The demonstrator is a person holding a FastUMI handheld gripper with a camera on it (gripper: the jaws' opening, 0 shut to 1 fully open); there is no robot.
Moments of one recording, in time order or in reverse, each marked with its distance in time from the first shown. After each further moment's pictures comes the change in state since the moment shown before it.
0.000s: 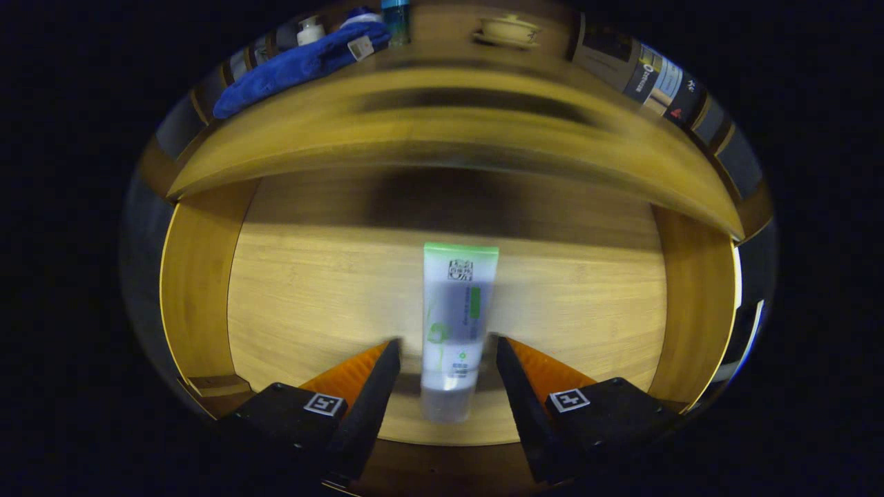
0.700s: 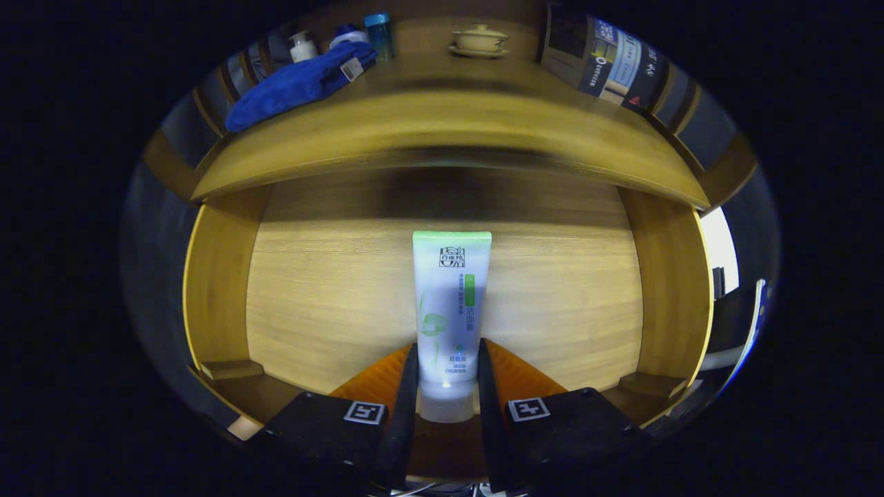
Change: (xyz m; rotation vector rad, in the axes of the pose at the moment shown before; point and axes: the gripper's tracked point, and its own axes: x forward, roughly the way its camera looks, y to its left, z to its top) arm -0.084 -0.024 0.013 0.055 -0.069 0.018
